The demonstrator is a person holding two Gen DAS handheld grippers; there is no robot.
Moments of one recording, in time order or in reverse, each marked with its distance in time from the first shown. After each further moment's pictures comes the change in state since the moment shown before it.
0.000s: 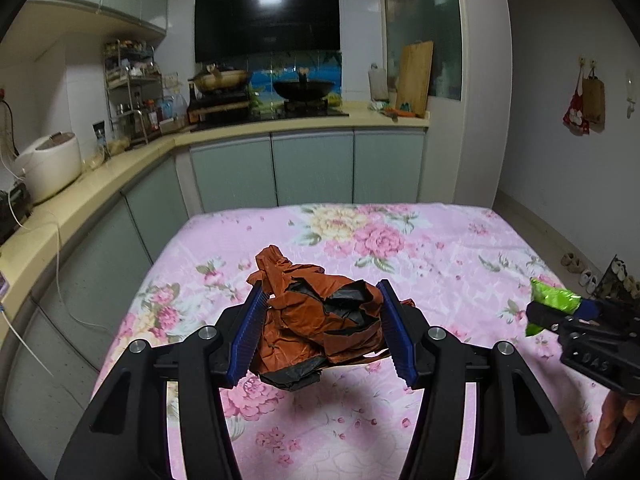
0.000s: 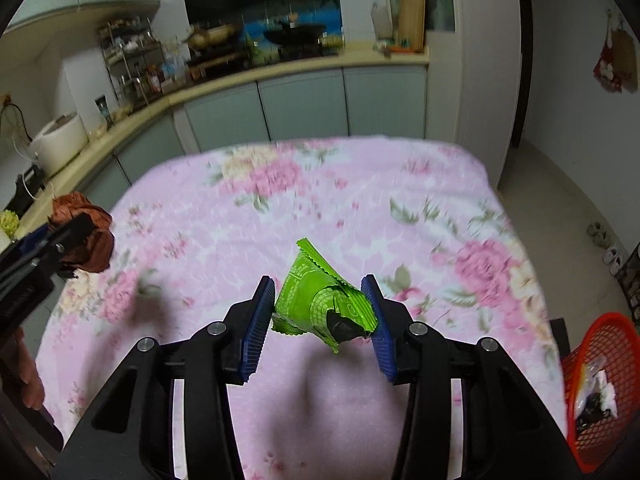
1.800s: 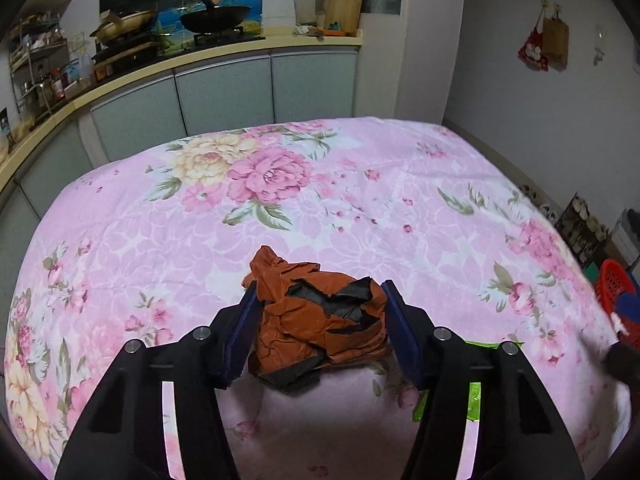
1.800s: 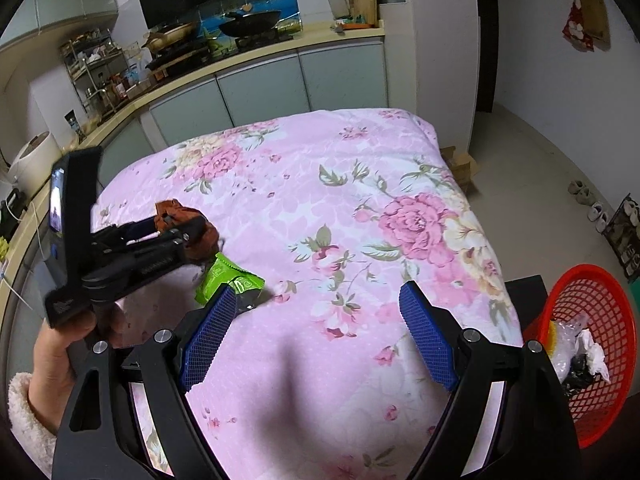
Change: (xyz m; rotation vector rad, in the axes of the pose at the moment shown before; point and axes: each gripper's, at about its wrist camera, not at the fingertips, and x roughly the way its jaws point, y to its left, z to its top) left arm 0.136 -0.081 -0.016 0.104 0.259 -0.227; right arm 0.004 -0.056 -0.026 0.106 0.106 -0.064
